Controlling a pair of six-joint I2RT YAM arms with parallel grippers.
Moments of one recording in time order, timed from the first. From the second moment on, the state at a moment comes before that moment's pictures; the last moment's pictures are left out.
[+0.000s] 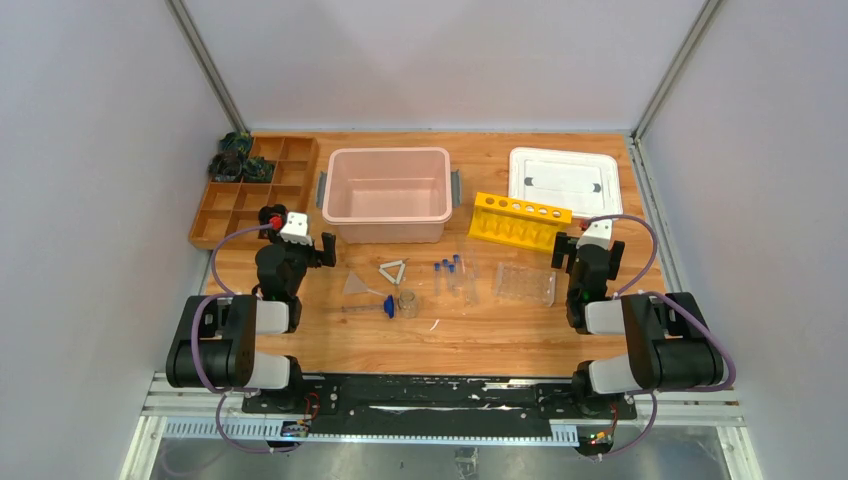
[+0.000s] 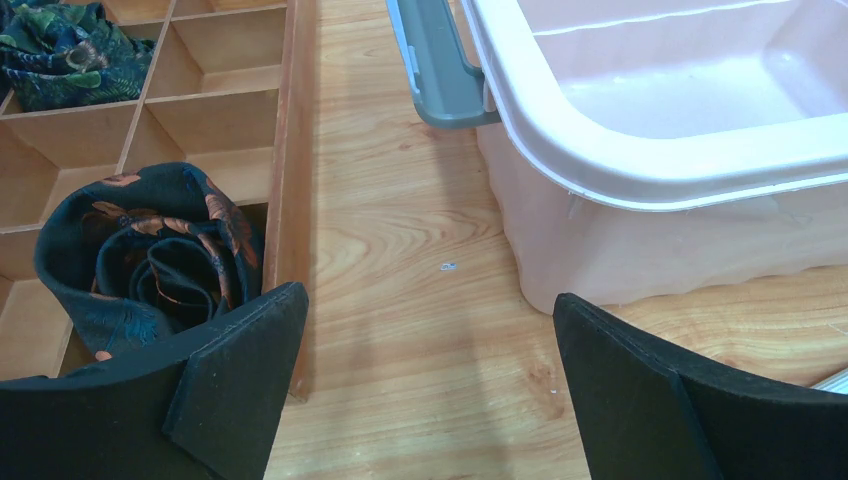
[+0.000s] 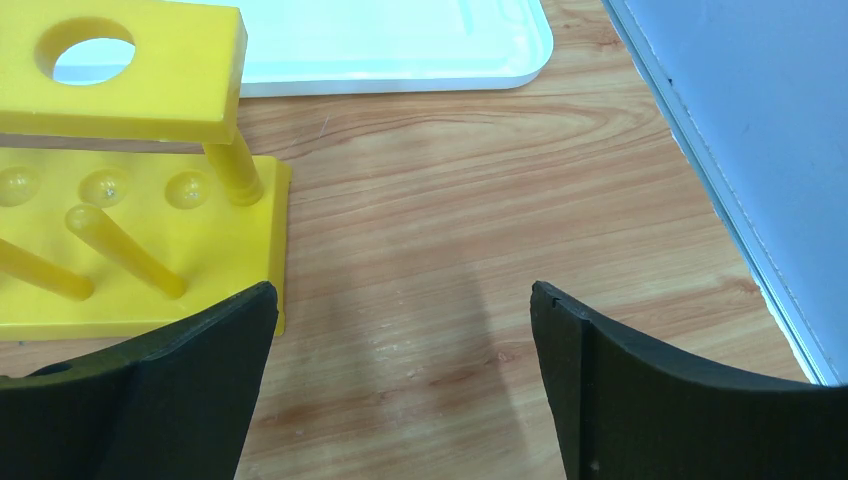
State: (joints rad) left arm 0.03 1.38 0.18 1.07 0.17 0.08; right arm 0.07 1.39 0.20 0.90 0.39 -0.06
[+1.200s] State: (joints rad) left arm 0.20 1.09 0.82 -0.02 0.32 0.13; right arm 0.09 0.82 0.82 -0.30 0.49 0.36
